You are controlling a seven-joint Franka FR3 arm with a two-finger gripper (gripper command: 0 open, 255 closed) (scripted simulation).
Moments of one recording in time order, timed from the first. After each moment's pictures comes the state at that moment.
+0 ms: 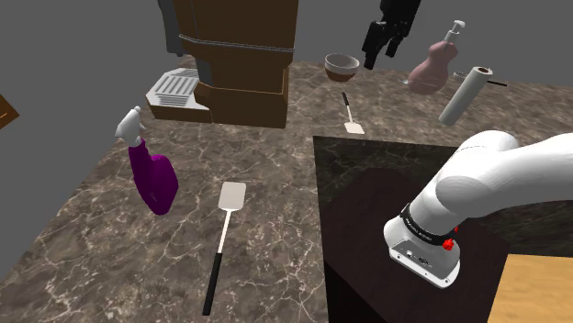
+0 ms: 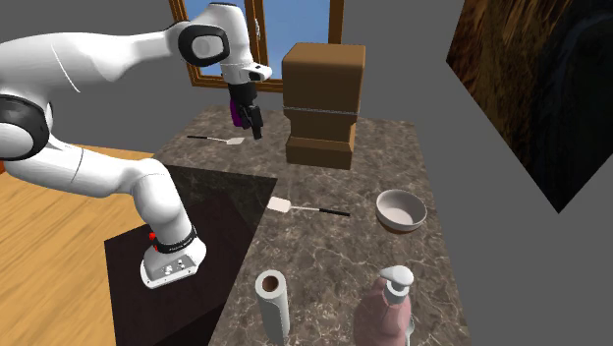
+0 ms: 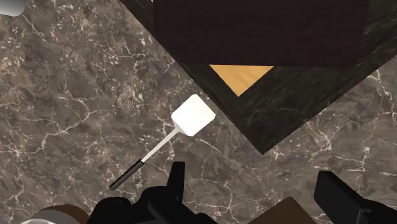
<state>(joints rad) -0.02 -0.78 -0.02 -2.34 -0.12 1.59 0.01</state>
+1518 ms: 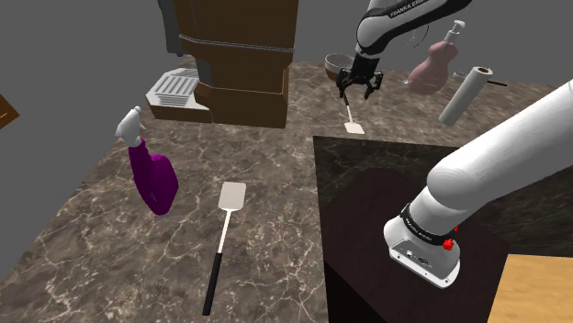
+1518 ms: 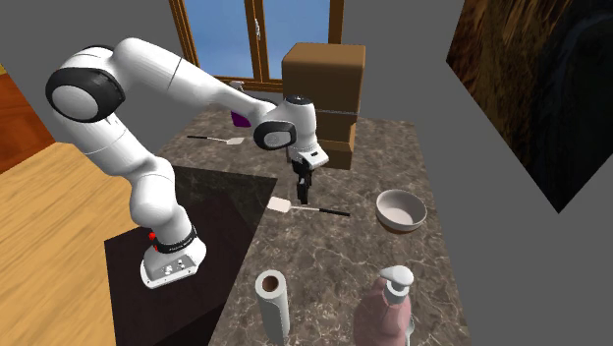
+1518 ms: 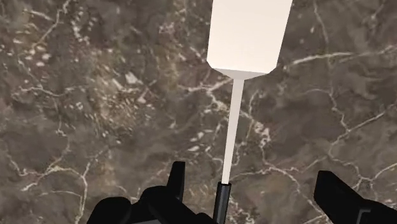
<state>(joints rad) -0.25 -0.26 -0.16 -2.47 -0.09 2.27 0.41</state>
